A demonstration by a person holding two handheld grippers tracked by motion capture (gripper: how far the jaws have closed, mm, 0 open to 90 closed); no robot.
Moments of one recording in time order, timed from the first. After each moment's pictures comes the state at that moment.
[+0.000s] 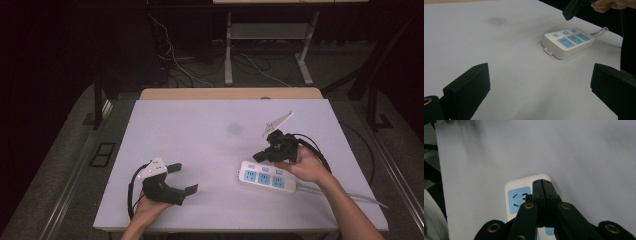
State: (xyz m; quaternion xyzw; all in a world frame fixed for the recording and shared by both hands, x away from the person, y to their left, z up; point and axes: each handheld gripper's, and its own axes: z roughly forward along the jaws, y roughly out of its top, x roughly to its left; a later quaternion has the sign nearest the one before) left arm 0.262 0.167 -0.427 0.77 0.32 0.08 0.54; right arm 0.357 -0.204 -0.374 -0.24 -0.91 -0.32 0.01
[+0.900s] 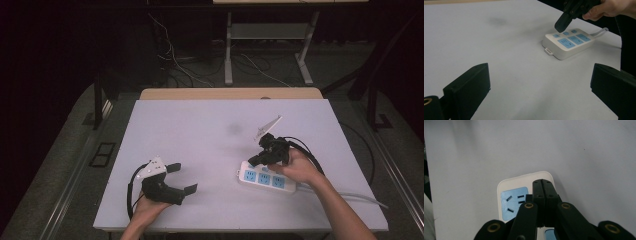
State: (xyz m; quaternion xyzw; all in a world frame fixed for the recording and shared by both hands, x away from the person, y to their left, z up) left arm 0.262 0.169 -0.427 0.77 0.32 0.08 0.54; right arm 0.366 -0.189 -0.399 -0.24 -0.92 -0.30 0.03
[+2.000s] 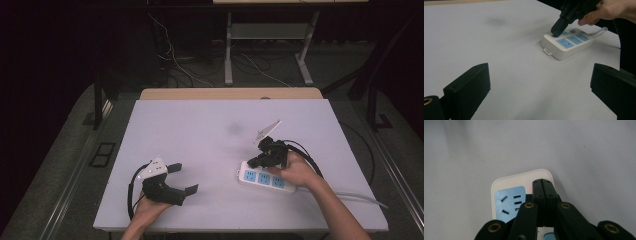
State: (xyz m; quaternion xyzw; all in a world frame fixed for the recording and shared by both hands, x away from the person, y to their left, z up) left arm 0.260 0.167 -0.425 0.77 0.32 0.08 0.54; right arm 0.364 -0.189 -0.411 -0.24 -0.92 -0.30 0.02
